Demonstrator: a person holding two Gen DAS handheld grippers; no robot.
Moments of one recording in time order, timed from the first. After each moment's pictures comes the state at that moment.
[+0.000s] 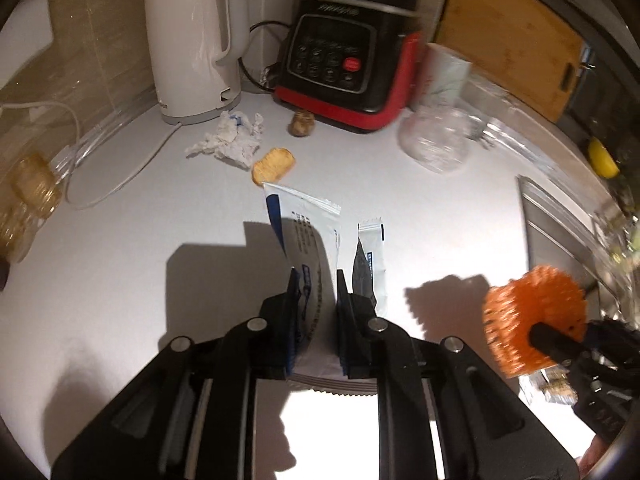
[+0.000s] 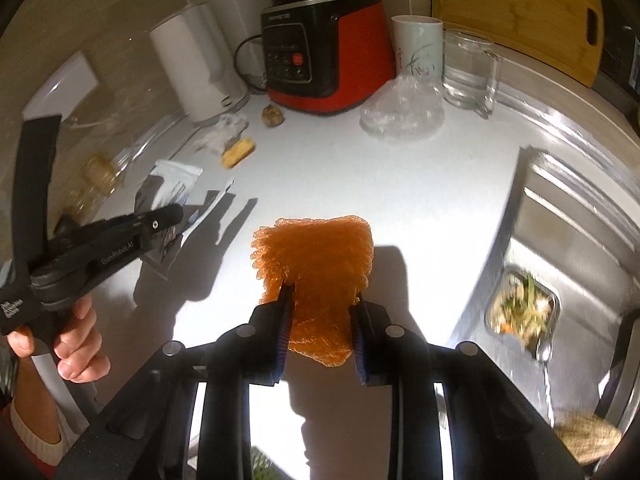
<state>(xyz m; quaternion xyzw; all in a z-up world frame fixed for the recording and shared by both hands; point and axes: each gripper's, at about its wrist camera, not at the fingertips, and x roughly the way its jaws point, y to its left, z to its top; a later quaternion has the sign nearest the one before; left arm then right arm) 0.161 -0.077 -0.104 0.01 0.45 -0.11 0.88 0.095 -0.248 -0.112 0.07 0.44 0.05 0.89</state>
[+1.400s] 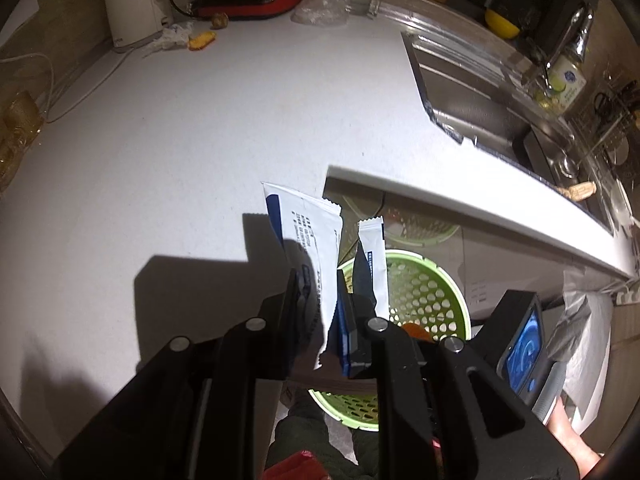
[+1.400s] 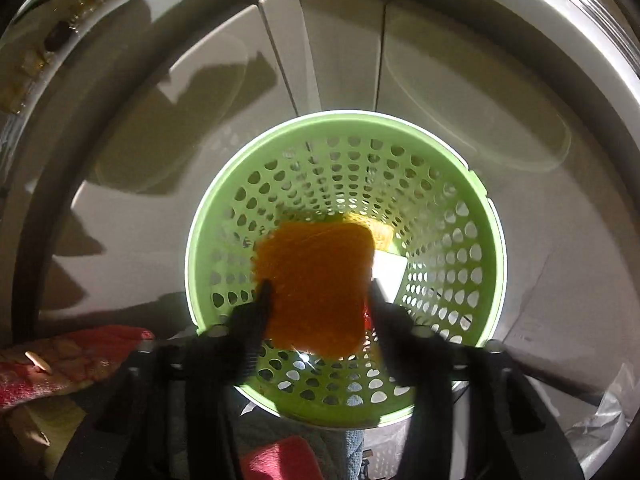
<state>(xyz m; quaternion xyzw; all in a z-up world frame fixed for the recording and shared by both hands) -0.040 -0.057 -0.147 0.08 0.53 -0.23 0.81 -0.116 -0.161 -0.311 0.04 0.60 0.02 0.80</state>
